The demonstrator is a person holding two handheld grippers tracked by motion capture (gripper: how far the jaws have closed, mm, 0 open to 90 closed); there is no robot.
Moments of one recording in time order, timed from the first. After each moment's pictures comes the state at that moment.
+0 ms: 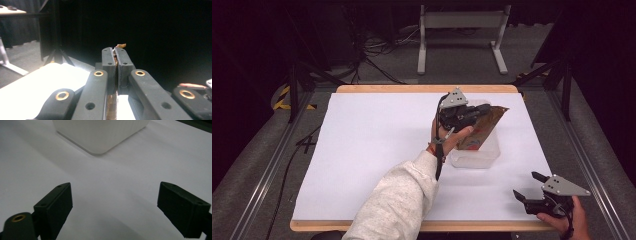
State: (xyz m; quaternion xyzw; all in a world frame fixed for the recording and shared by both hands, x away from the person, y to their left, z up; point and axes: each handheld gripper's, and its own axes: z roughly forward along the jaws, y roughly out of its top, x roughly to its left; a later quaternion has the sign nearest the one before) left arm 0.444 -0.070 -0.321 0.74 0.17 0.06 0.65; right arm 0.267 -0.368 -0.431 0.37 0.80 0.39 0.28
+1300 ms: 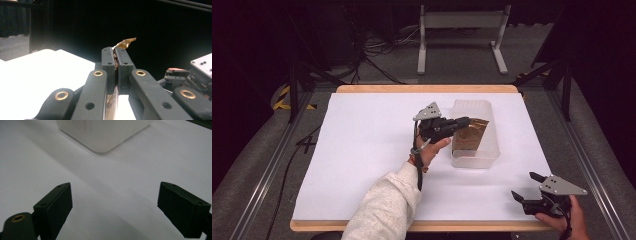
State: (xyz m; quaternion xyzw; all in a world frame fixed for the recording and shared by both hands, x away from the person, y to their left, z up) left arm 0.451 -0.015 -0.371 0.72 0.18 0.01 0.67; right arm 0.268 -0.364 -0.433 0.36 0.80 0.38 0.28
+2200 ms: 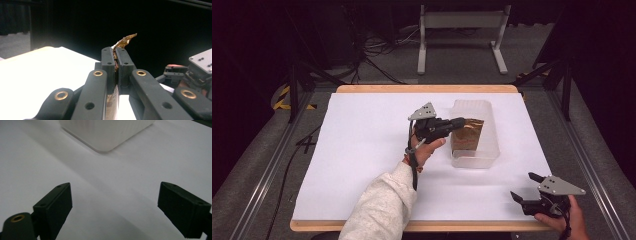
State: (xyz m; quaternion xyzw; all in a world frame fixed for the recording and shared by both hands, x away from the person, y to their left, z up) left arm 0.451 -0.004 -0.371 0.73 0.18 0.01 0.66; right arm 0.269 -0.362 -0.433 0.36 0.81 0.38 0.27
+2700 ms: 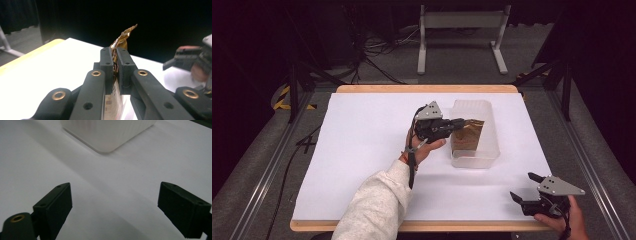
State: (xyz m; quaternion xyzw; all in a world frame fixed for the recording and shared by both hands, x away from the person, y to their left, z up) left arm 0.441 -0.008 -0.348 0.78 0.16 0.07 0.60; right arm 0.268 -0.360 -0.432 0.36 0.81 0.38 0.27
